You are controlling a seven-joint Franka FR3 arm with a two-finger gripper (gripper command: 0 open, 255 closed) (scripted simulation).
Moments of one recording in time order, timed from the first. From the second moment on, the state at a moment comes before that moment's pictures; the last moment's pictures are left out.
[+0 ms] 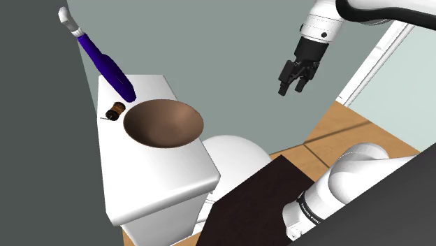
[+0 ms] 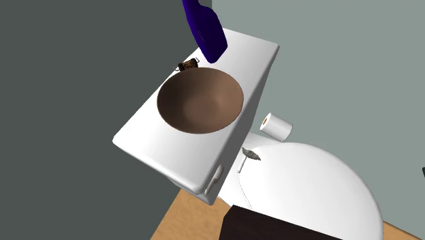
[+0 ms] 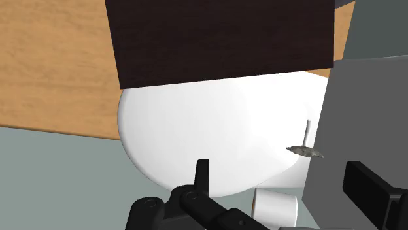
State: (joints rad) arm -0.01 -0.82 0.02 -2.38 0.02 1.51 0.11
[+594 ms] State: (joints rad) arm 0.03 -0.68 0.16 -2.33 0.12 1.60 0.27
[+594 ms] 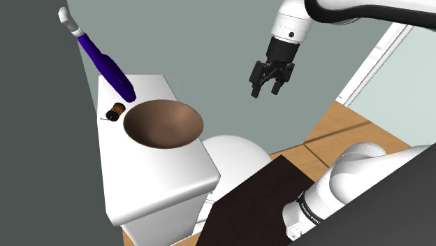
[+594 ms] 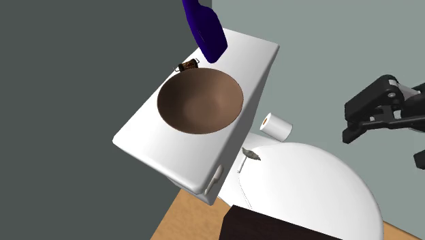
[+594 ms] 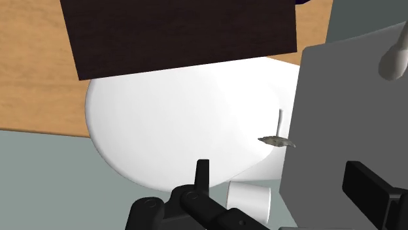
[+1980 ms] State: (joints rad) arm 0.09 0.01 0.51 -1.77 0.06 1.77 0.80
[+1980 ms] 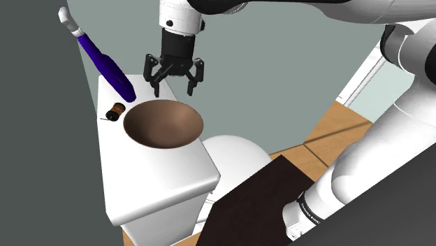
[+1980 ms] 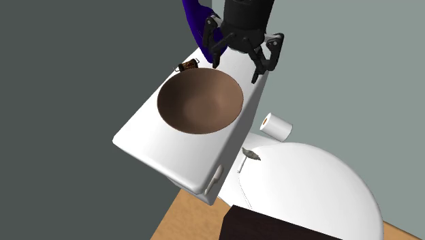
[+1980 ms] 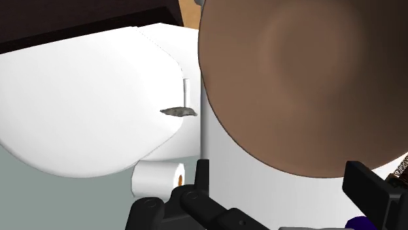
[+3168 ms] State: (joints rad) arm 0.31 0.53 0.53 -1.26 -0.18 1.73 1.06
